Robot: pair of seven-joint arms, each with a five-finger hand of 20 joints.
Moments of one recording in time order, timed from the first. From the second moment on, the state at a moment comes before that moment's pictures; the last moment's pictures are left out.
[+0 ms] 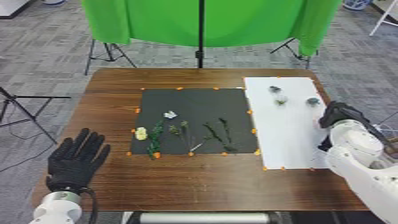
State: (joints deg) left arm 130.9 -66.3 -97.8 -126.8 -0.5 22.9 15.0; right arm -84.3 -39.7 67.8 -95.7 -121.3 -1.5 46.8
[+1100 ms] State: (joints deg) left arm 131.9 -65.8 -98.0 -127.2 -0.3 24.0 13.2; right arm -48.9 -55.4 22.2 -97.1 -129.3 0.6 24.5
